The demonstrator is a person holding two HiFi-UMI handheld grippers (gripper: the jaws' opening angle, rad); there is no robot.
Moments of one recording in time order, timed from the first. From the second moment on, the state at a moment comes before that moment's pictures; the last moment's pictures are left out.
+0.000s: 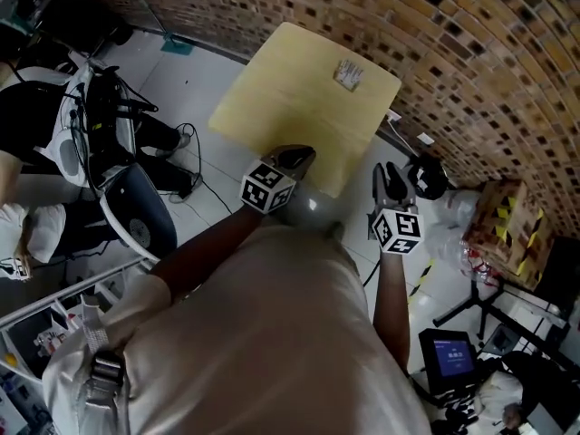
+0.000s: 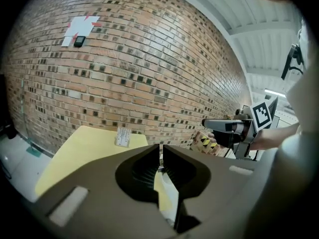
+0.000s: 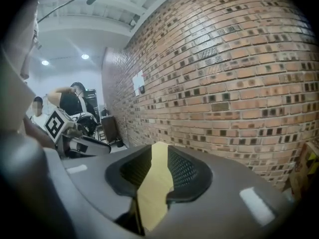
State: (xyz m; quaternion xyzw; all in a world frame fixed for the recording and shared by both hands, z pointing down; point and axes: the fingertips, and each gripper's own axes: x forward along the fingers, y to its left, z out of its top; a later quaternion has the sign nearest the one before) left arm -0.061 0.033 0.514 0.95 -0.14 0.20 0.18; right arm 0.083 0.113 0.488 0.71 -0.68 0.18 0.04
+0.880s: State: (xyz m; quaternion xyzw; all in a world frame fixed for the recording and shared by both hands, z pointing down) left arm -0.021 0.088 0.515 0.95 -0.14 0.22 0.17; right arm 0.113 0.164 0.494 0.69 -0.69 0.19 0.05
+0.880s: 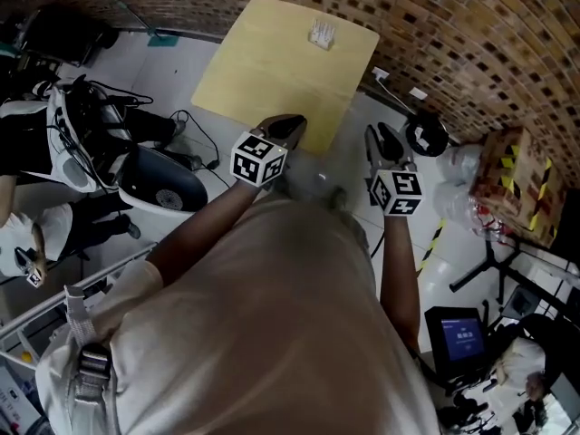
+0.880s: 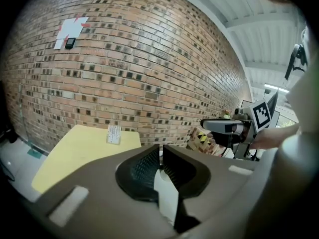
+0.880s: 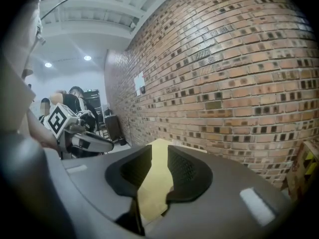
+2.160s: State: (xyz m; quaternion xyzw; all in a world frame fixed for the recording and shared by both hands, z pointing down) left arm 0.011 0.053 0.523 0.95 -0.15 0.22 0.17; right arm 0.141 0.140 0.522 0.67 -0.70 0.21 0.08
